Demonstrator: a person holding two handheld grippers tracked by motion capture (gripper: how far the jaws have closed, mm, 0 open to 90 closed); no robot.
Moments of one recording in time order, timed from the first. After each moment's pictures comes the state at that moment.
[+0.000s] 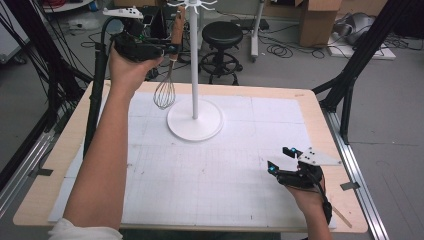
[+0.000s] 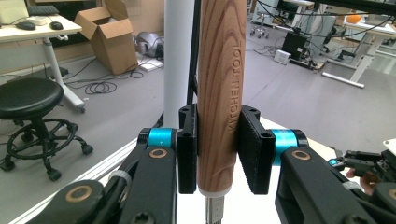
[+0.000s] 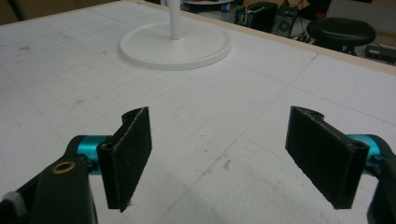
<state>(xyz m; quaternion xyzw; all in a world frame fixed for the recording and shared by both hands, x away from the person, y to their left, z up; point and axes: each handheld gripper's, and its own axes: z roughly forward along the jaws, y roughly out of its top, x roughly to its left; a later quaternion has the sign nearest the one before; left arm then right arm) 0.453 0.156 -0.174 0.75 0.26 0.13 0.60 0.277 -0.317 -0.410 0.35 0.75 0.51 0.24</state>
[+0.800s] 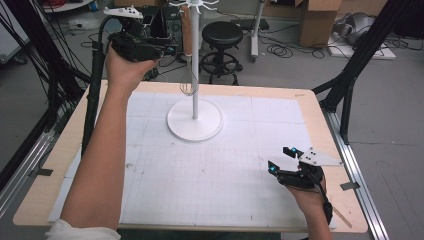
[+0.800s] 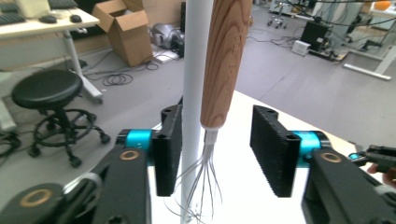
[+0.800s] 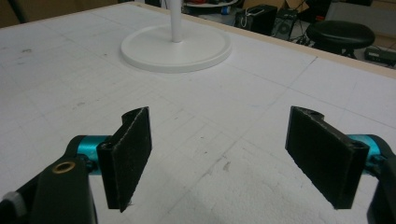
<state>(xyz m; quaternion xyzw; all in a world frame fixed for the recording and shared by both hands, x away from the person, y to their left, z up) 0.447 0.160 -0.170 0.76 0.27 0.16 0.57 0.275 -0.318 -0.409 0.35 0.75 0.51 0.24</state>
